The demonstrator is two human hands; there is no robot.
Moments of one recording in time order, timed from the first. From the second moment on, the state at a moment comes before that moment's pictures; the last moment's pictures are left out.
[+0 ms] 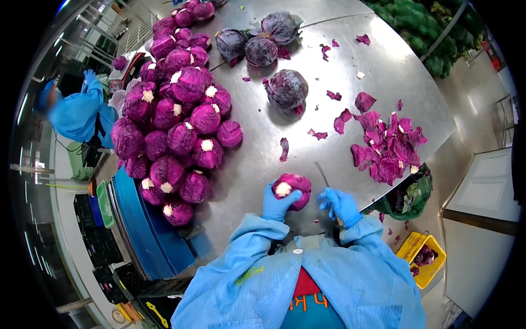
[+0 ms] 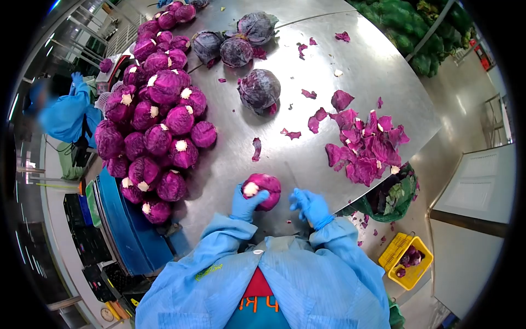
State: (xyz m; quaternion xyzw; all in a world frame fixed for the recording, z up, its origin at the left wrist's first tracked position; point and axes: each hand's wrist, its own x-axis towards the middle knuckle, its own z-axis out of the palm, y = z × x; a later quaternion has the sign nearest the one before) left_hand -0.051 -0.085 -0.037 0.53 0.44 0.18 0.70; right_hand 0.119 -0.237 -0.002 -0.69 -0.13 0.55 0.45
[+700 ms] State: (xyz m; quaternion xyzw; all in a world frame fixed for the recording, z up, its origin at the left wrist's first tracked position) left_hand -0.027 -0.092 -0.025 0.75 0.49 0.05 0.44; right_hand 0.112 -0.217 -0.006 -0.79 -0.37 0.32 0.36
